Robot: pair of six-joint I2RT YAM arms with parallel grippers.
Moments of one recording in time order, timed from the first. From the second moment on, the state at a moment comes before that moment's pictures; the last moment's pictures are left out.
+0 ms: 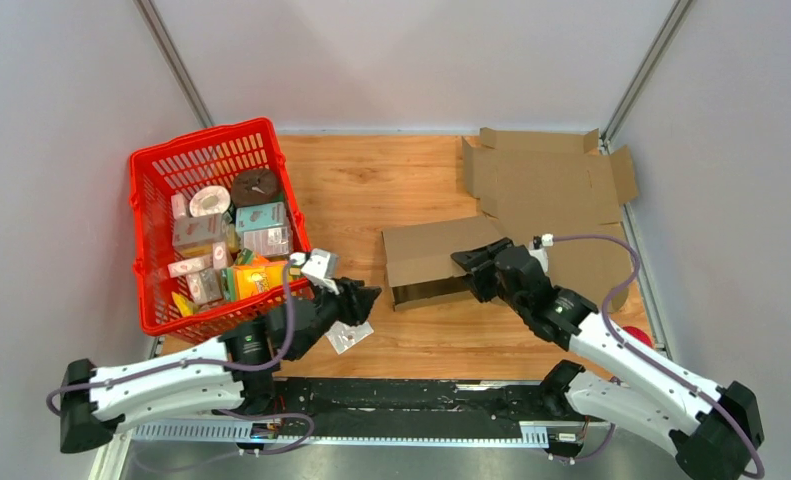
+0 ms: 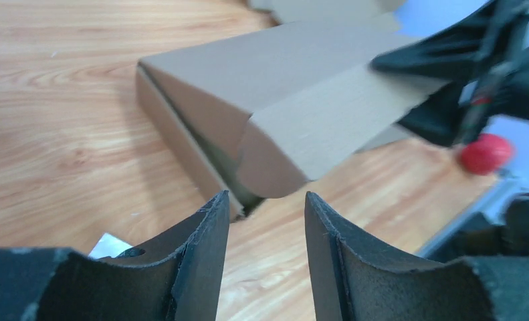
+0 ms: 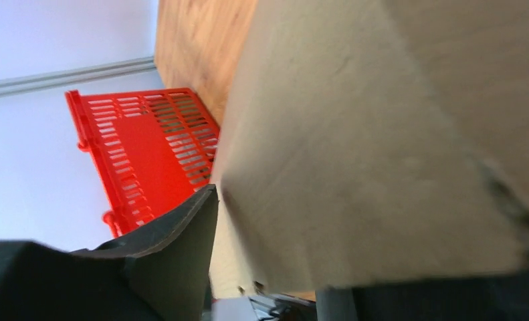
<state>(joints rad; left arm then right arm) -1.17 0.74 0.41 0.08 -0.59 -0.53 0.74 0.92 0.66 -0.31 0.30 1.60</state>
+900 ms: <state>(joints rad) -1.03 1.37 0.81 -0.12 -0.23 -0.52 0.69 0.64 0.81 -0.70 -0.09 0.81</state>
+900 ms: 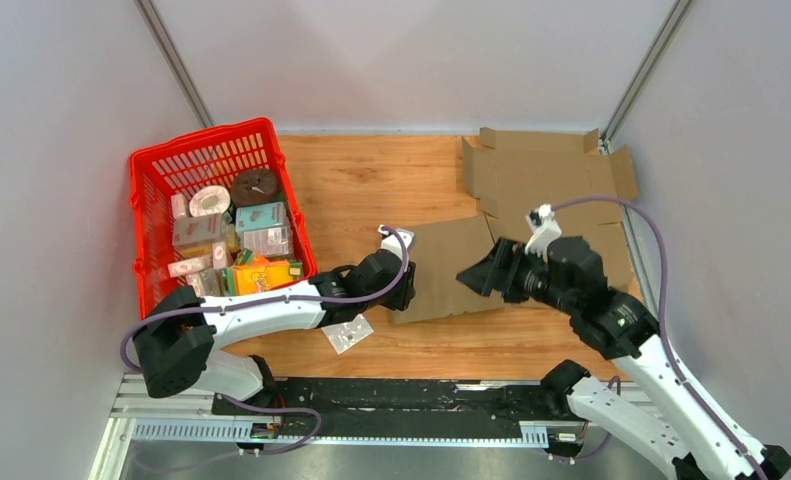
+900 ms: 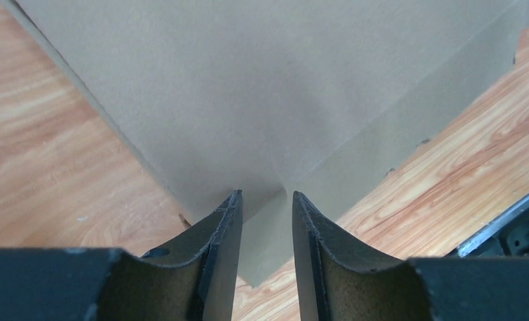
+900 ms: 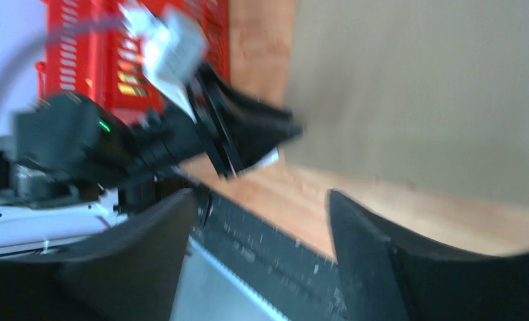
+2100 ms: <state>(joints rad) -0.92 1.19 0.73 -0.11 -0.16 -0.54 -0.03 1.02 0.56 -0.18 -0.49 0.54</state>
